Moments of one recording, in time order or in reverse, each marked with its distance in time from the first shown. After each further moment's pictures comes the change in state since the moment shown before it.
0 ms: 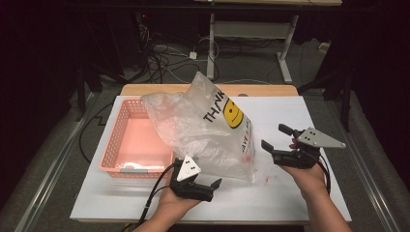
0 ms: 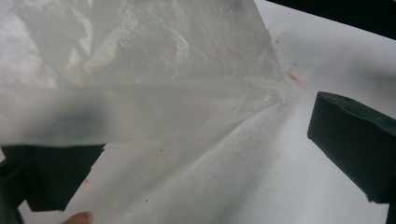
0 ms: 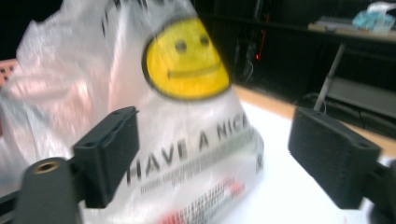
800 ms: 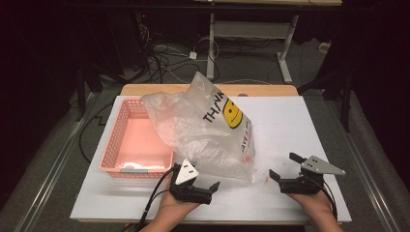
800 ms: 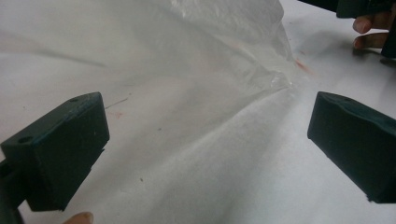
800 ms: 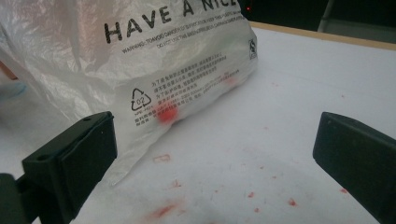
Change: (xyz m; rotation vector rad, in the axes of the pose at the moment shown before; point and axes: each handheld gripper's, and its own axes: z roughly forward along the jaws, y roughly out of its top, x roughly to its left) left arm 0.004 -0.018 0.008 0.019 -0.002 -0.050; right arm 0.001 -0.079 -0.026 0.127 -0.048 0.080
